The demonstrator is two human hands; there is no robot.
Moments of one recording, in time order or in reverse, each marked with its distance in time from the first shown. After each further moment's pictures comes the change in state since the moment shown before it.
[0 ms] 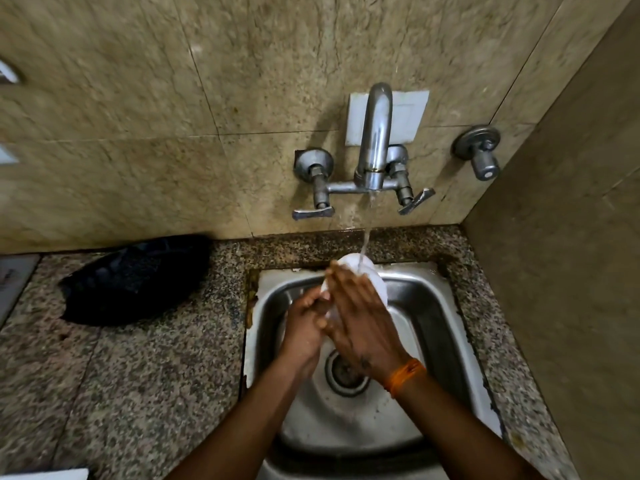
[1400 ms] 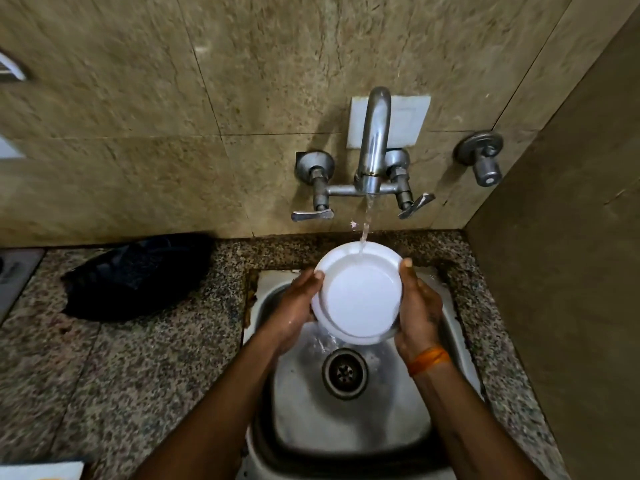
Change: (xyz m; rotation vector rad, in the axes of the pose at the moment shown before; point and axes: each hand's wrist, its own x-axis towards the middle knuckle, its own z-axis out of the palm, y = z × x) left_hand 0.044 0.016 -0.029 0.132 -0.162 -0.191; right_hand 0.011 0.029 -0.038 1.253 0.665 0.966
